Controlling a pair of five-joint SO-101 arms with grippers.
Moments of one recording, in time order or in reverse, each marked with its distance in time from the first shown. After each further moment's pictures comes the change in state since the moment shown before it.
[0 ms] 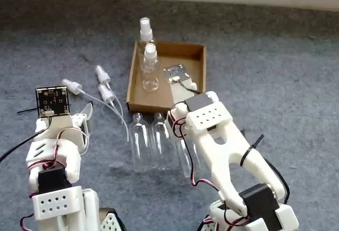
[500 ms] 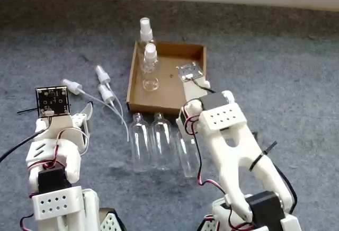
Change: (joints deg) left arm 0.0 0.0 0.0 0.0 0.0; right arm 5.7 -2.4 0.2 4.0 3.6
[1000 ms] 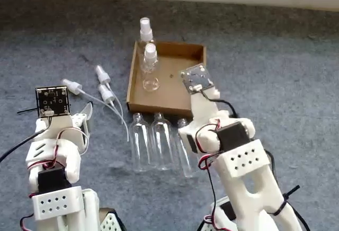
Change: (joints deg) left arm 0.0 0.0 0.0 0.0 0.0; right arm -1.5 -28.7 10.8 3.9 0.4
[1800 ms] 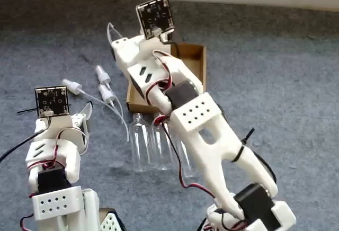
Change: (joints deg) left arm -0.3 0.0 0.0 0.0 0.0; right arm -14.0 29.7 -33.2 -51.3 -7.2
